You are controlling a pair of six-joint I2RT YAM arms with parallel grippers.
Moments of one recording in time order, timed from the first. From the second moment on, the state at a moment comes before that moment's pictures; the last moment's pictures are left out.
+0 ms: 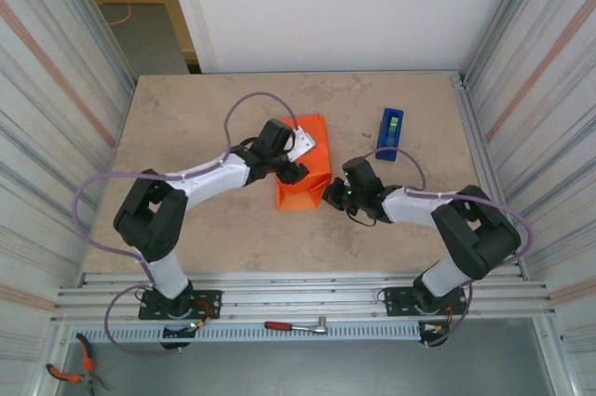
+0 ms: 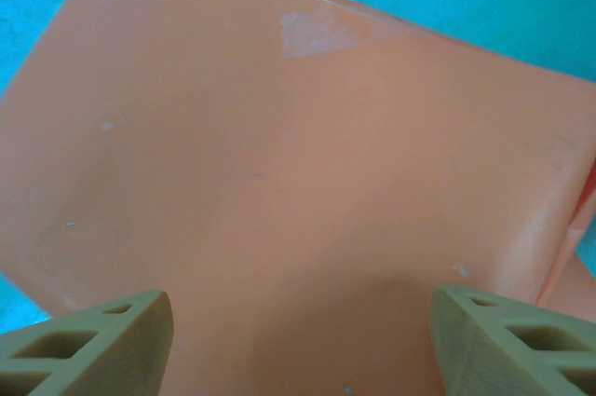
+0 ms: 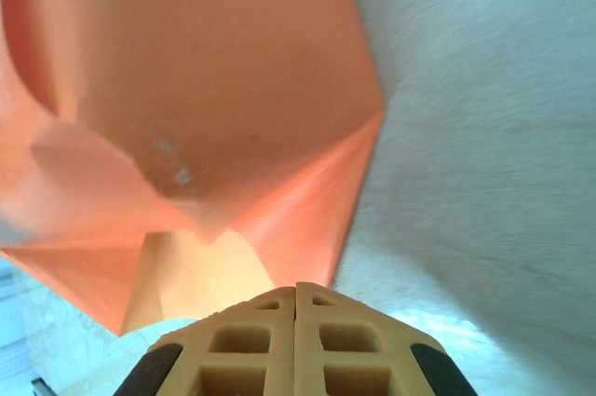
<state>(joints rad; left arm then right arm) -0.66 1.72 1.16 -0.24 0.00 0.32 0.60 1.53 0.60 0.12 -0.21 1.05</state>
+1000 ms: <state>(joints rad) -0.69 1.43 0.77 -0.09 -0.16 -0.10 0.61 1.70 0.73 0.14 -0.24 1.04</state>
